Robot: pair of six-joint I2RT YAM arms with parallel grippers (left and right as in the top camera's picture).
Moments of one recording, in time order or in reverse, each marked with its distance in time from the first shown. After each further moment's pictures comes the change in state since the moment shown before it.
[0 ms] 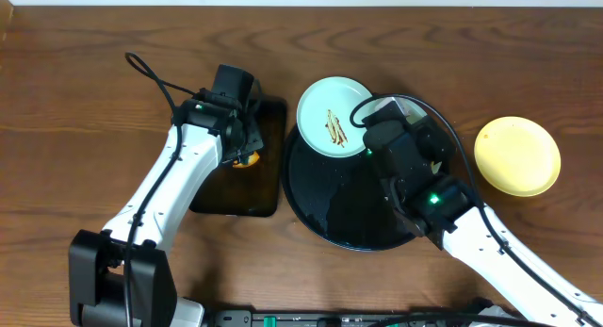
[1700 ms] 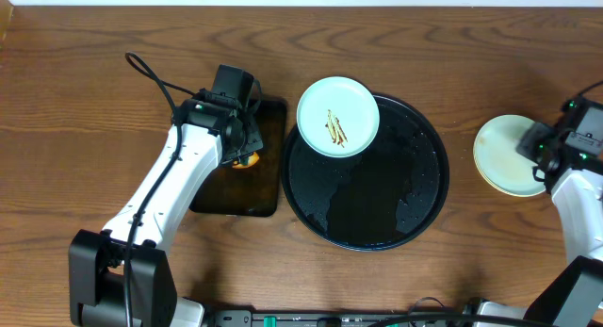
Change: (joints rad) left arm 0.000 0.000 0.000 -0.006 0.000 0.000; right arm -1.028 0.196 0.000 0.059 -0.869 0.565
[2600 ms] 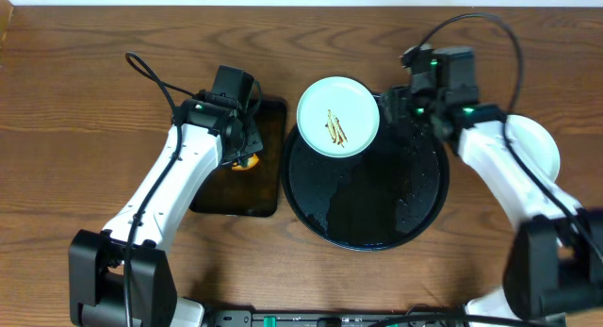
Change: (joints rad) left arm 0.000 0.000 0.000 -0.015 0.000 0.000; right arm 0.565 0.229 0.235 0.066 -0.279 -0.114
